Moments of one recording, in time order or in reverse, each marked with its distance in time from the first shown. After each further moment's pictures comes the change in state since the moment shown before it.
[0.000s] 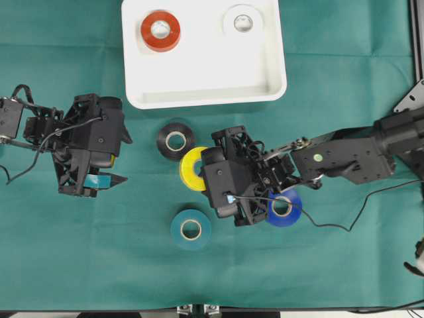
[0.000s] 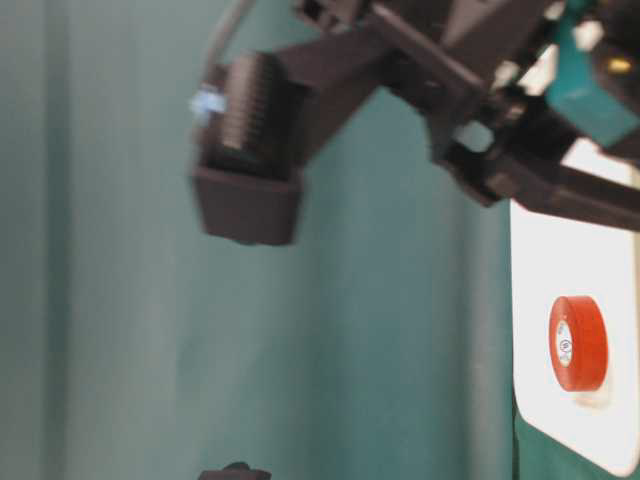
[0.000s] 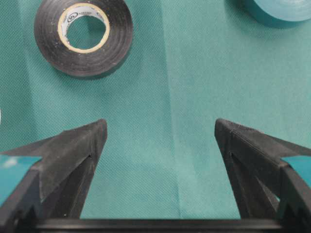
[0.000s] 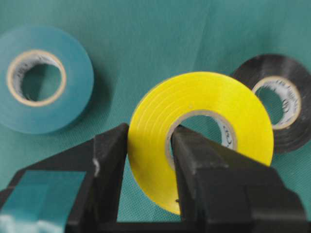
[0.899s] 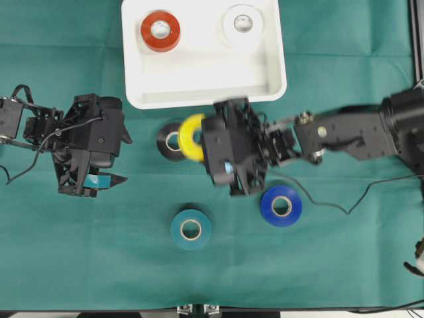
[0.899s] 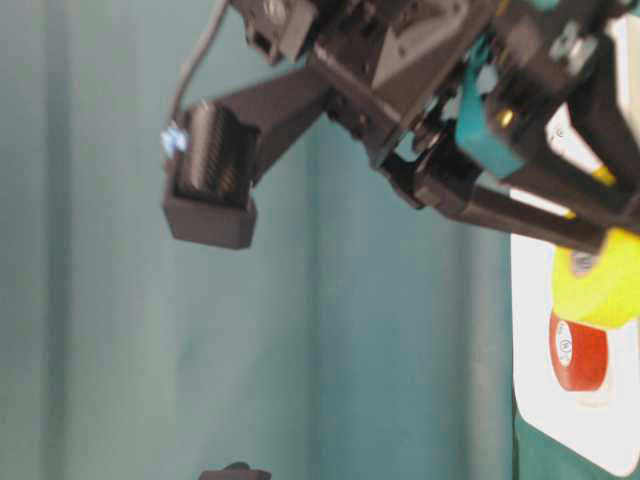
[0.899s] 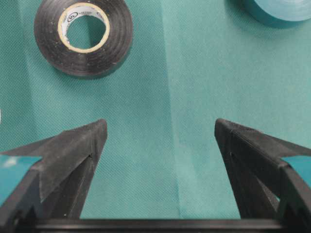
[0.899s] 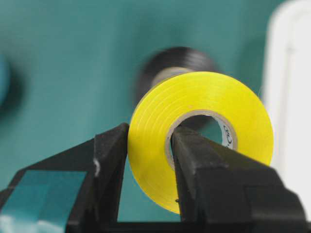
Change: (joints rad) left arm -0.002 0.000 0.000 0.000 0.000 -0.002; right arm -0.130 -0.043 0.000 -0.071 0.049 -0.006
